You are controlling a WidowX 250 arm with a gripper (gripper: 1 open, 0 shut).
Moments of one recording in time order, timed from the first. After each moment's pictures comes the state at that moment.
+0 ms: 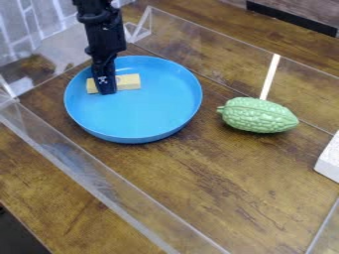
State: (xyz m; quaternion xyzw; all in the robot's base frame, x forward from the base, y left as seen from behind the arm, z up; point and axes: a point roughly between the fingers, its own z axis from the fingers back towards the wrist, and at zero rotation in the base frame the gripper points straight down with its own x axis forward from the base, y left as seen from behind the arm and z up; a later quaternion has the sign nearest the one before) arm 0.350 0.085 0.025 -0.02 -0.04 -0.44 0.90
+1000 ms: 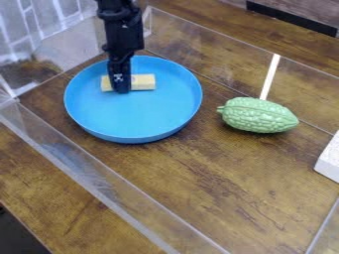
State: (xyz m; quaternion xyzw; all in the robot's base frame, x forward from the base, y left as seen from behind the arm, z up) arm 0.362 0.072 0.034 -0.01 -0.03 -0.43 0.90
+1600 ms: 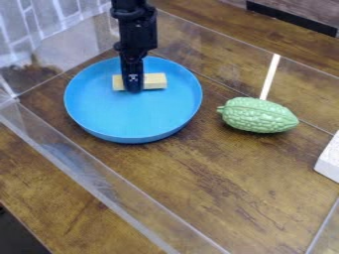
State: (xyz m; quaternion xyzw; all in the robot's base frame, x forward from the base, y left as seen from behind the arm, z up) arm 0.368 0.056 0.034 0.00 -0.04 -0.44 0.90
